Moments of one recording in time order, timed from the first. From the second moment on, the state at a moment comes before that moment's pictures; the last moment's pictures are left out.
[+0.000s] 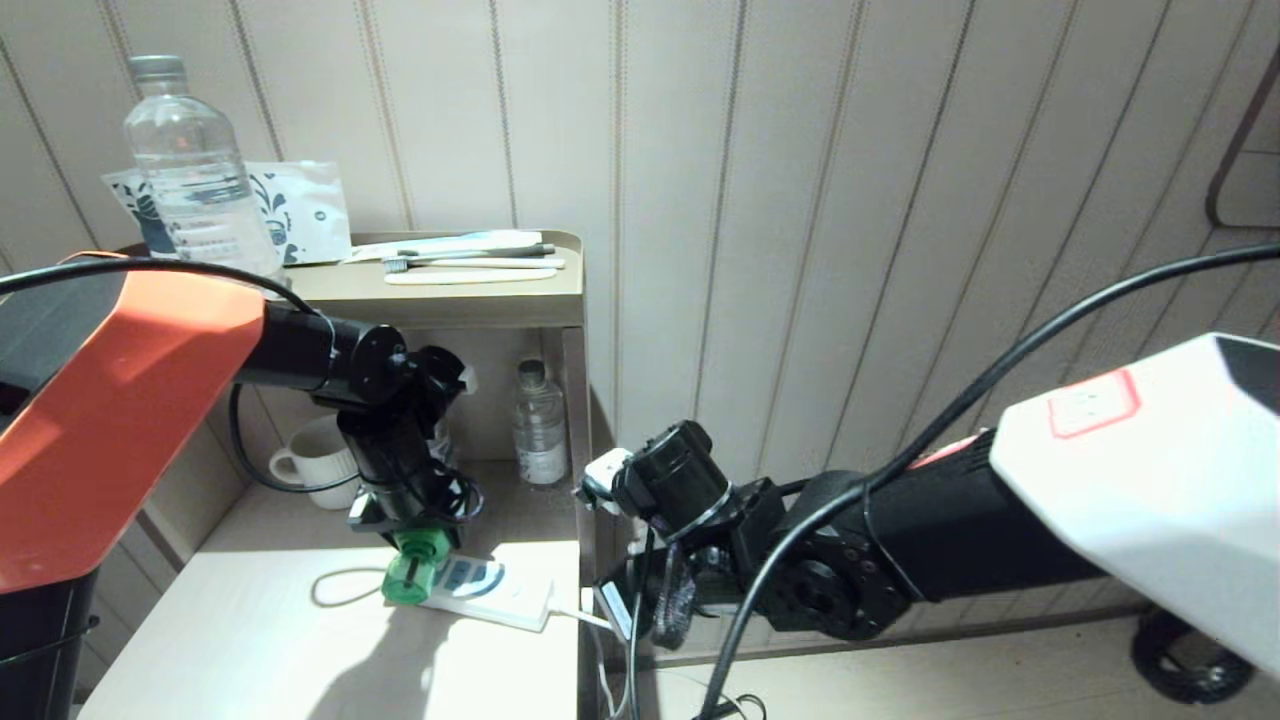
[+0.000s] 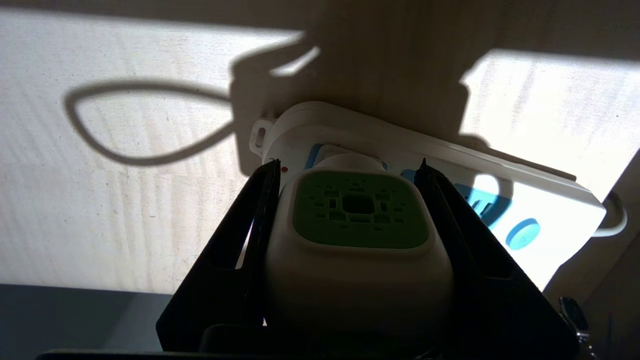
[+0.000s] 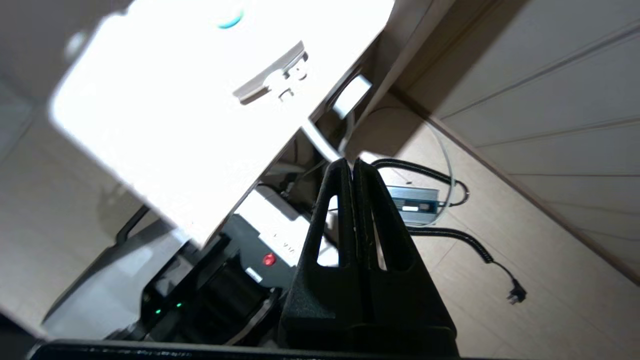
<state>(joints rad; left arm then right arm) -0.31 2.24 -1.64 0.78 0.05 -0.37 0.85 2.11 -1.26 -0.06 -0.08 0.11</state>
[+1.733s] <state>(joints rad) -0.33 2.22 -1.67 0.80 0.05 -0.37 0.97 2.49 -1.70 0.09 -0.12 0.11</state>
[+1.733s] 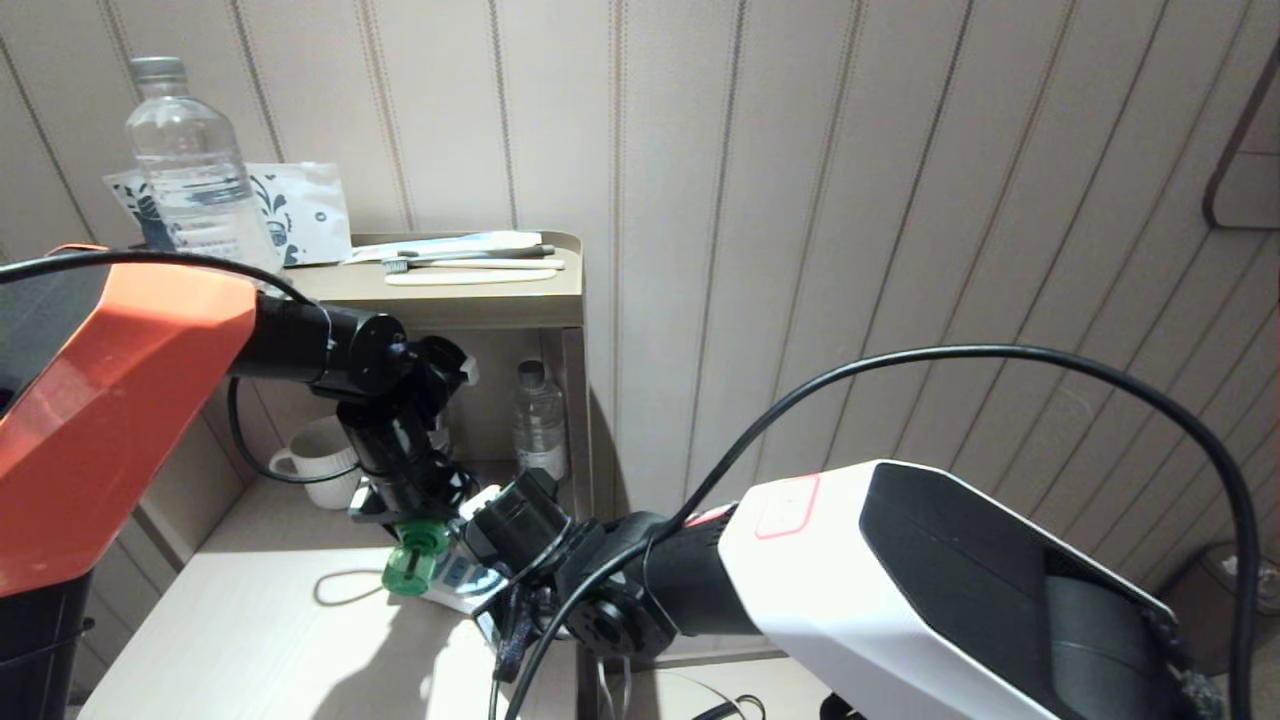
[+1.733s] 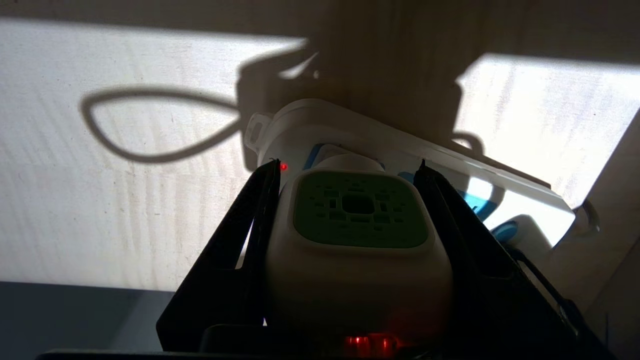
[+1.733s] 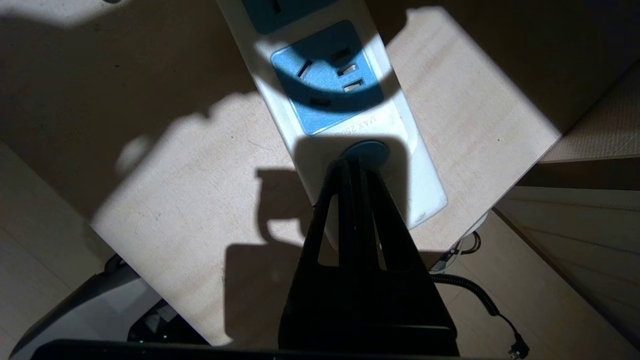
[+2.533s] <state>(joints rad) -0.33 2.24 -1.71 0.80 0.05 -0.36 0.97 2.57 -1.78 0.16 -0.11 0.10</state>
